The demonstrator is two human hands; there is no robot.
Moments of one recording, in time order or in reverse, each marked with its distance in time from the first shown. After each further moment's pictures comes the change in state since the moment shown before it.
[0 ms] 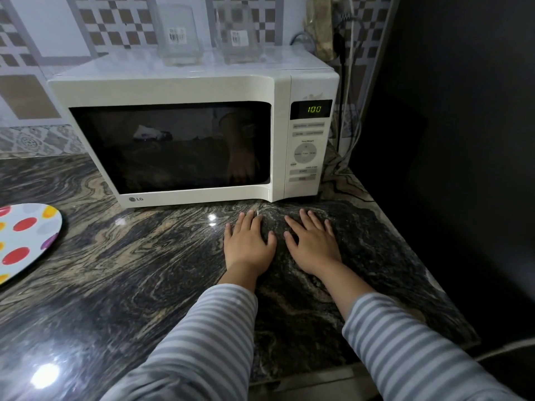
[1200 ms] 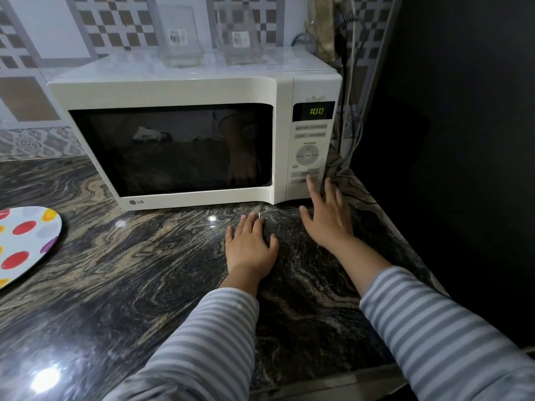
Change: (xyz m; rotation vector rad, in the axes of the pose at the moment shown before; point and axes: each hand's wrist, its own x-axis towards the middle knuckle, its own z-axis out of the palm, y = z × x) left_hand 0.001 -0.001 0.000 -0.008 0.000 0.007; right_hand 0.031 0.009 -0.037 -0.008 0.237 0.116
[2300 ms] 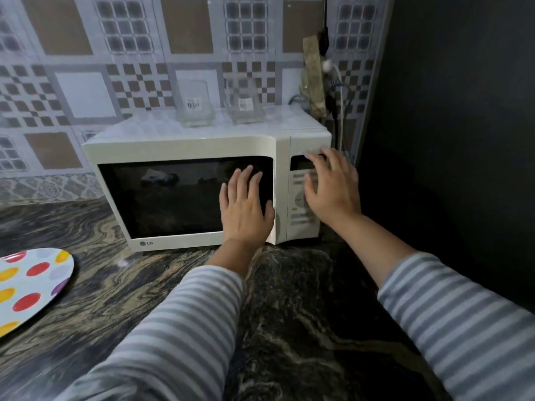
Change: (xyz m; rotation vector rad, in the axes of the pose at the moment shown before) left_hand 0.055 0.037 -0.113 0.002 0.576 0.225; right_hand 0.039 -0.033 -0.125 0.092 0.494 -0.256
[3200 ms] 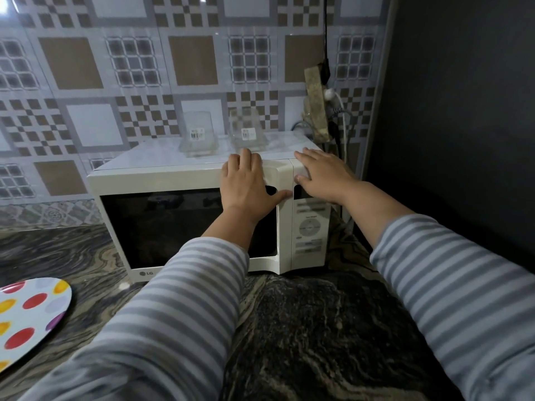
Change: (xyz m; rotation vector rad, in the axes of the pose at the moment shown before) left_hand 0.100 0.009 -0.027 0.309 -0.001 0.088; right_hand 0.095 0.000 -0.016 -0.095 -0.446 -0.145
